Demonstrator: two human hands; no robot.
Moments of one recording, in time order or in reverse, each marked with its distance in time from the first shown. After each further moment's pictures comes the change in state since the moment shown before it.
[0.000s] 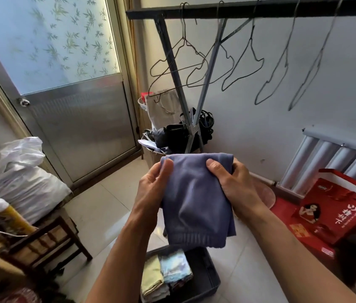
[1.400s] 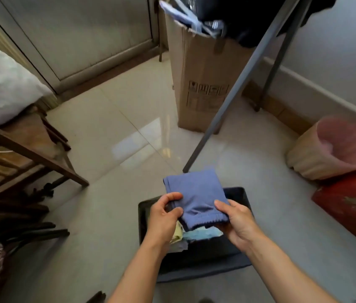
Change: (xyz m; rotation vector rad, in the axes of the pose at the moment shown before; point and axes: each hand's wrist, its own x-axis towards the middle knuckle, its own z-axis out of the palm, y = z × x) left_hand 0.149 -0.490 -0.197 0.096 0.342 -0.582; right_hand 0.083 0.531 0.159 0.223 -0.014 0.999
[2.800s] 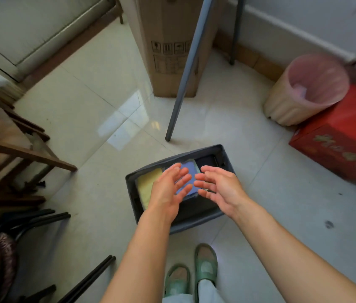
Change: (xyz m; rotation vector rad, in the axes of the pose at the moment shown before) left_hand -0.064 0.028 0.064 -0.307 -0.069 -0.371; right_hand -0.065 -0.013 -0.041 -0.007 0.038 0.024
